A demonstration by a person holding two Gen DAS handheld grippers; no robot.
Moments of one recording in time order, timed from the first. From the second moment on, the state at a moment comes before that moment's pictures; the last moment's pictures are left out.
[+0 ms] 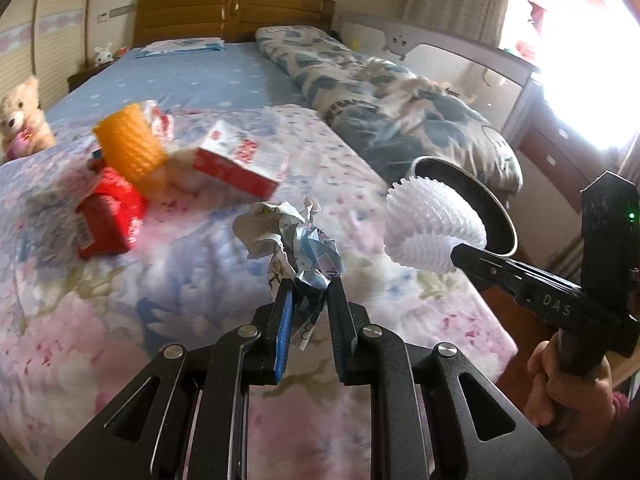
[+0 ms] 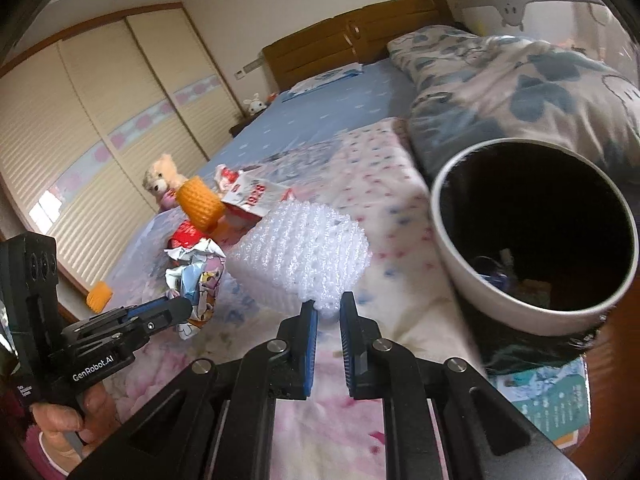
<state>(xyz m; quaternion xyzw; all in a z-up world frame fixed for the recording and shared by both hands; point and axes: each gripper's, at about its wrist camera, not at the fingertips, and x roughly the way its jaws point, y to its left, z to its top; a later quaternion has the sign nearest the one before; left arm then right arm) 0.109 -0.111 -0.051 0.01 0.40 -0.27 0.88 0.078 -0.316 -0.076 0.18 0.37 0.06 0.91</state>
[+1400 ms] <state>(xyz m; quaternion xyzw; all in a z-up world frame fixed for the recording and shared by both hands) 0.119 -0.268 -0.036 0.07 0.39 -0.38 0.84 0.052 -0.453 -0.066 0.21 0.35 -0.06 0.91</state>
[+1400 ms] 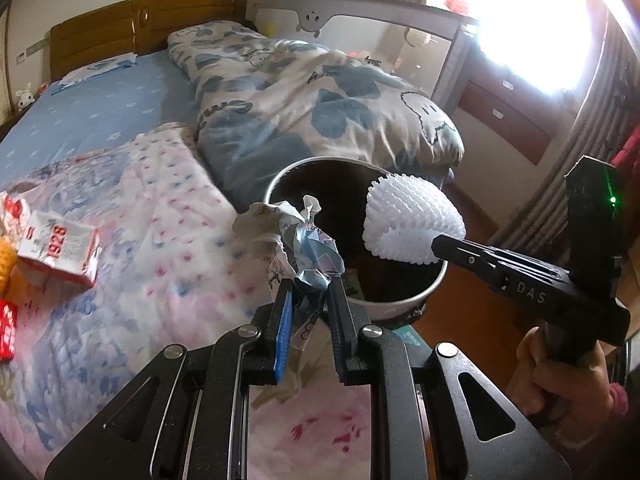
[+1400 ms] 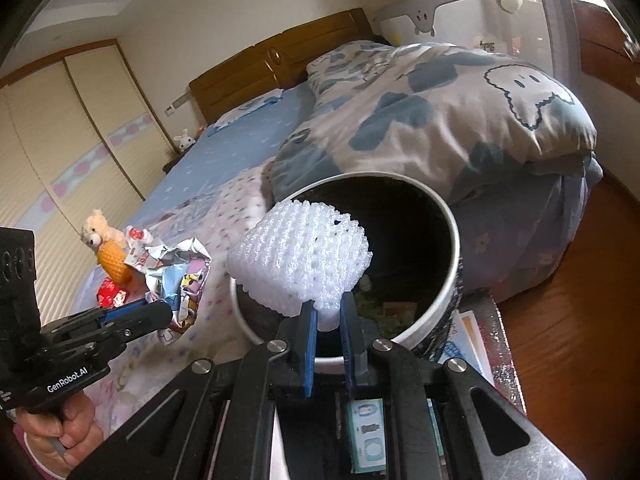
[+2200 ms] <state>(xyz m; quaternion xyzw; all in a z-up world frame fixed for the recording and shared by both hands) 0.145 -0.321 -0.050 0.09 0.41 -0.39 0.82 0.079 -0.491 -0.079 0.21 0.38 -0.08 0.90</state>
